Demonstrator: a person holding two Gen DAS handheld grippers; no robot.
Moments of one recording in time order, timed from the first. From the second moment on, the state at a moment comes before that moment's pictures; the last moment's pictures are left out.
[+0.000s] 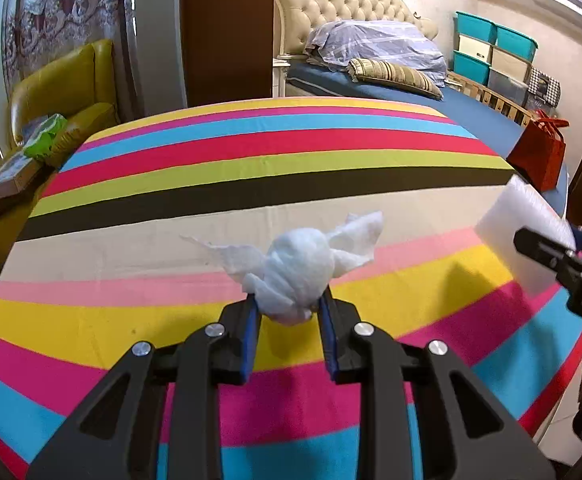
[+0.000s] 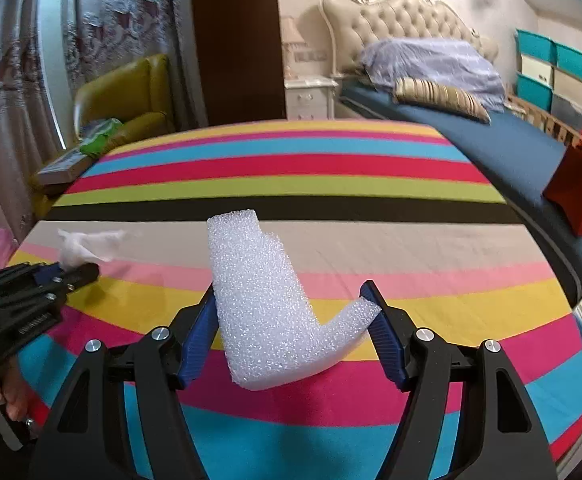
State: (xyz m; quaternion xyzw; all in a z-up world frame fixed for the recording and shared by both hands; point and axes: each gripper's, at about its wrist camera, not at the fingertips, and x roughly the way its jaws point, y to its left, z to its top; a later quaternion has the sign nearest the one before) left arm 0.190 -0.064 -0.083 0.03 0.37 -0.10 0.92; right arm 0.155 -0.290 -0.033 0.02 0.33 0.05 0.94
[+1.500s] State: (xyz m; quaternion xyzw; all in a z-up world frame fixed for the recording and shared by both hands) left arm 0.066 0.092 -0.080 0.03 0.31 0.01 0.95; right arm 0.103 -0.136 -0.025 -0.07 0.31 0.20 0.93
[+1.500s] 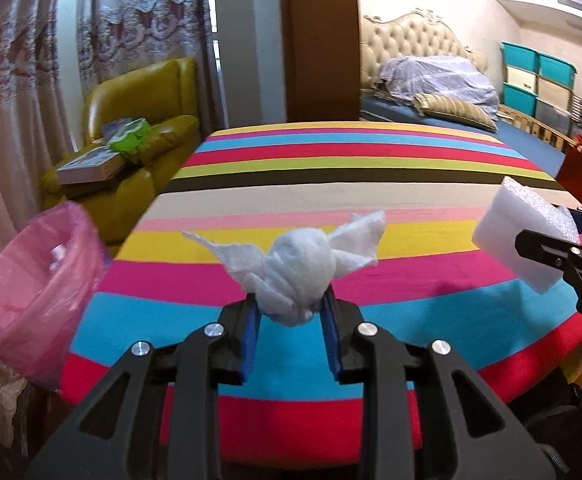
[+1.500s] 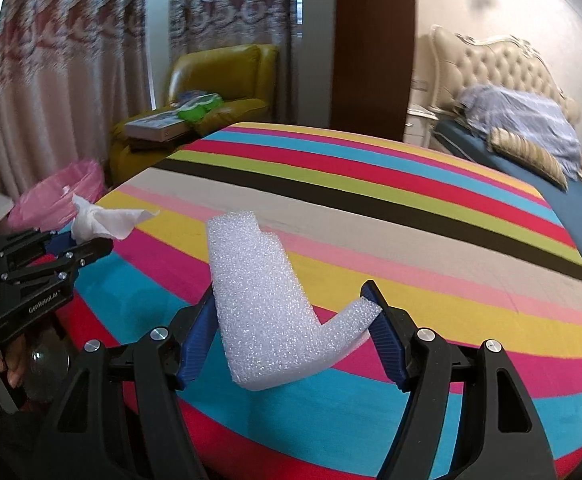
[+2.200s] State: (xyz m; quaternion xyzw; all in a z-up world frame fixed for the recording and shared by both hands) left arm 0.011 0.164 -0.057 0.01 0.27 0.07 0.96; right arm 0.099 -0.029 0.008 -0.16 0.27 0.29 0.91
